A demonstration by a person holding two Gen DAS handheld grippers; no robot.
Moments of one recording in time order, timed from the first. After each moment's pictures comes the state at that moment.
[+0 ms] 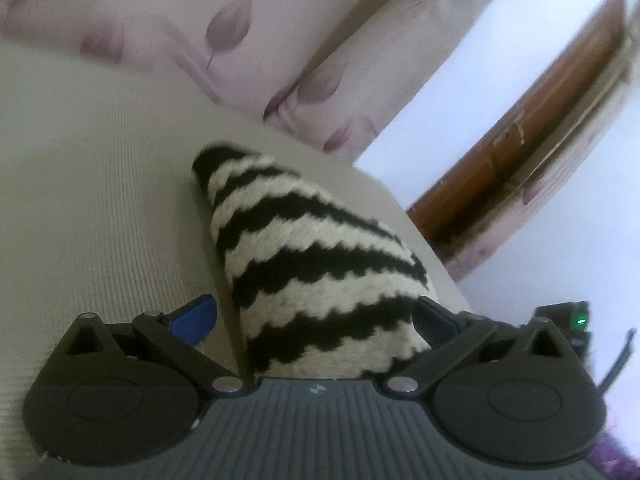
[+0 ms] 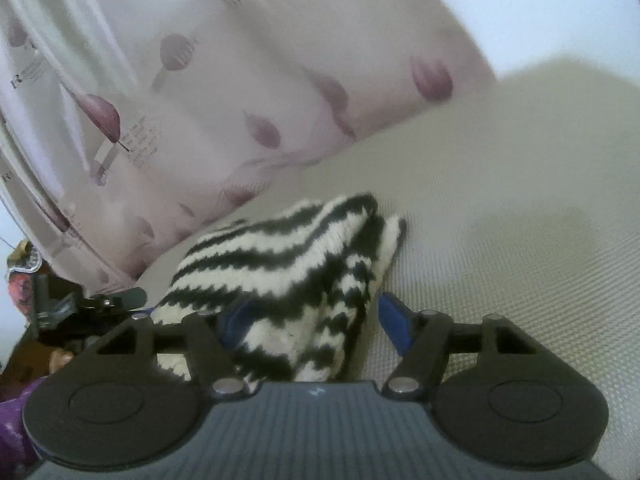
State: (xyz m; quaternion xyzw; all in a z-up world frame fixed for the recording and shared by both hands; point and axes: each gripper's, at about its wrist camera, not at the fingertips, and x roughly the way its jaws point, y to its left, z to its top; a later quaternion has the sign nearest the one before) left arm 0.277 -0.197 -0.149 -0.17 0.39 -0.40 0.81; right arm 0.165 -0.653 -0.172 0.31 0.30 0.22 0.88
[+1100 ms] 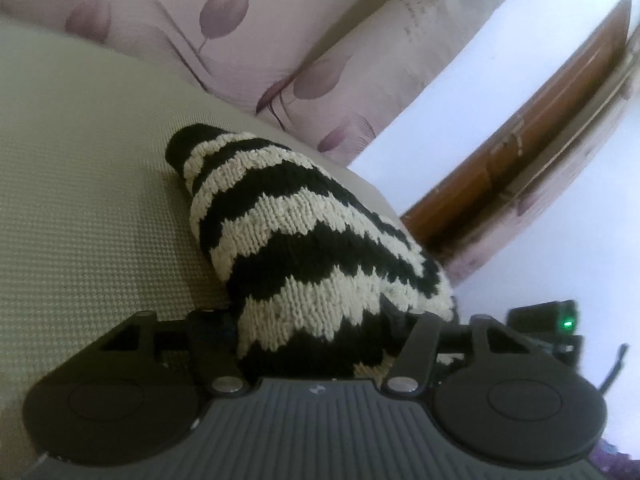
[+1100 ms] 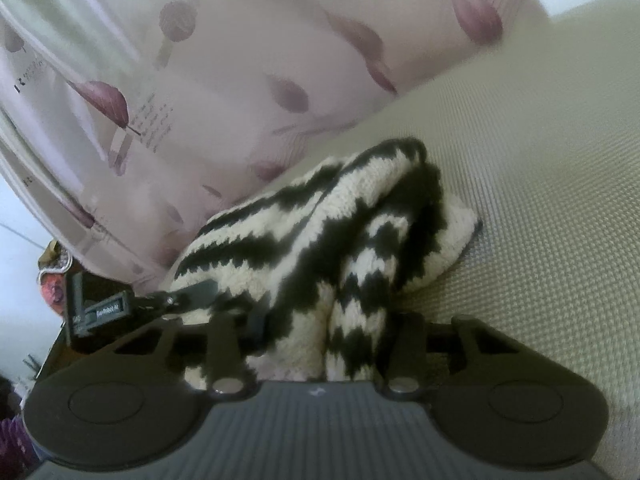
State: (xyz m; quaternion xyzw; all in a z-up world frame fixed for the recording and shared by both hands) left arm 0.278 -0.220 -0.149 -0.18 0.38 -0.40 0.81; right arm 0.211 -0.612 -0.186 0.34 0.31 0.28 0.84
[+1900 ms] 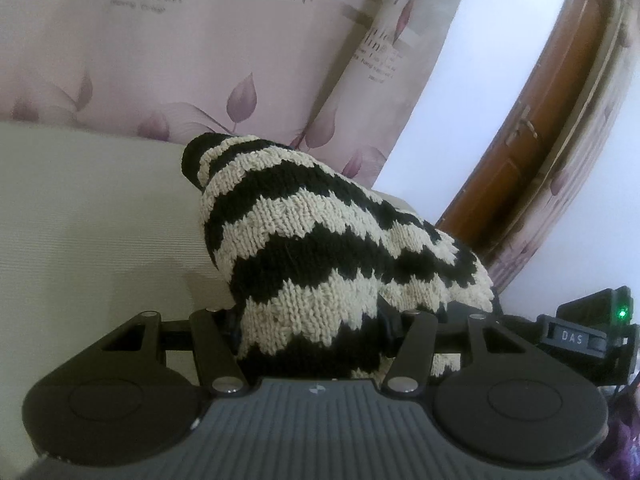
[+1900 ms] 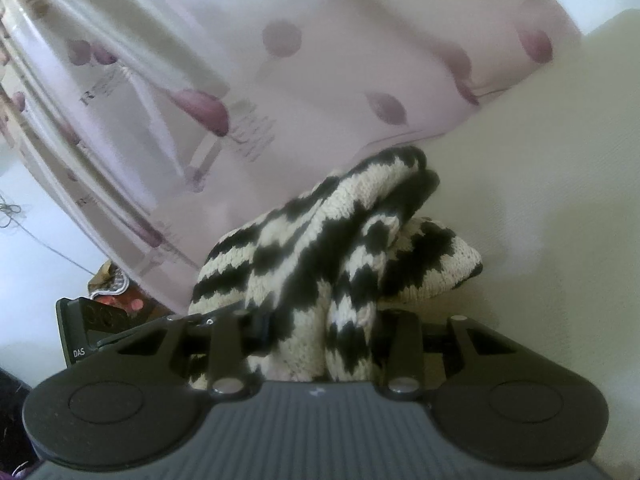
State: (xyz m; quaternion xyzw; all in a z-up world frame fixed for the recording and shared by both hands) left arm 0.146 -0.151 -0.047 -0.09 0.33 -0.32 0.88; right arm 0.099 -0.544 -0.113 0.38 0.25 0.31 0.83
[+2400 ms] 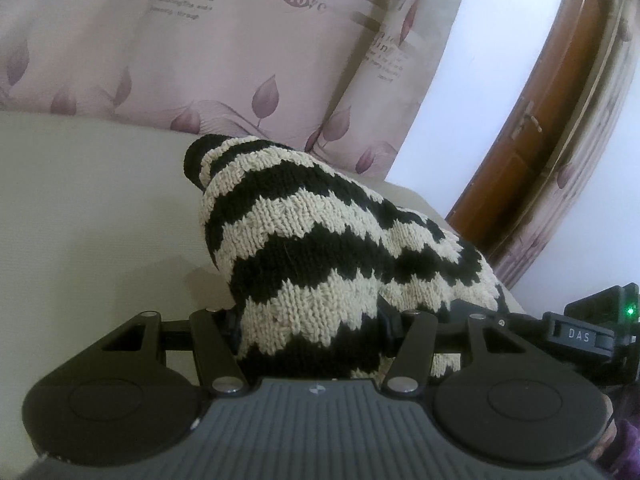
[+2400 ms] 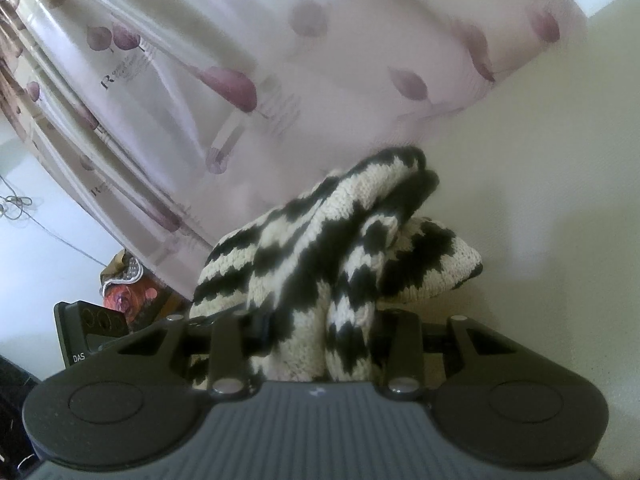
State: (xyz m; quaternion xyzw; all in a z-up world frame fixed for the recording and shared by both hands) left arm 0.099 -0.113 -0.051 -0.08 0.33 -0.30 0.89; right arm 0.050 -0.505 -0.117 0.39 0.25 0.32 0.83
